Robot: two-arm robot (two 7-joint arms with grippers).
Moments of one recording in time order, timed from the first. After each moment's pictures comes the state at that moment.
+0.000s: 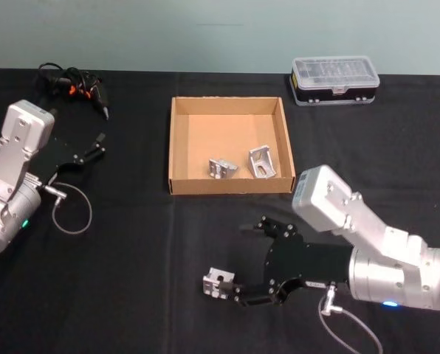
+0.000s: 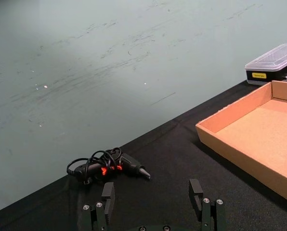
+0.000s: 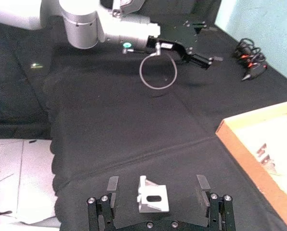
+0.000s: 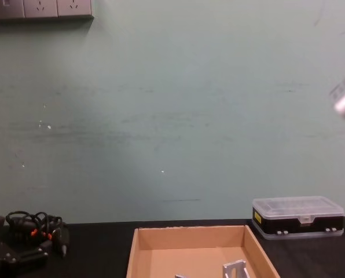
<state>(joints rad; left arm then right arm) -0.20 0.60 0.45 -1.41 -0.25 -0.12 0.03 0.10 0.72 -0.53 -1.98 0.23 0.36 0.60</state>
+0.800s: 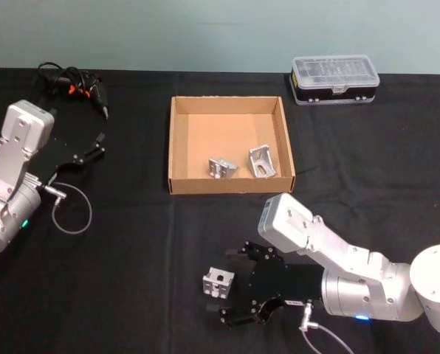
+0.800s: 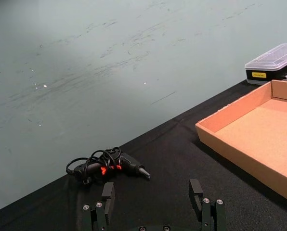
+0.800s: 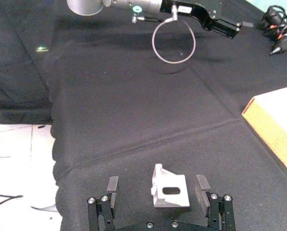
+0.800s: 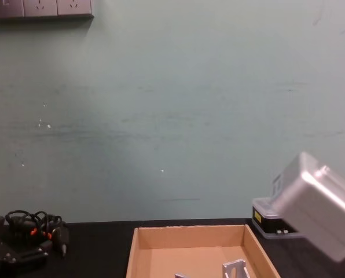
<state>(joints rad) -0.20 0.60 0.45 -1.41 -0.25 -0.12 0.03 0.15 0.66 -0.64 -1.86 0.18 0.37 0.60</state>
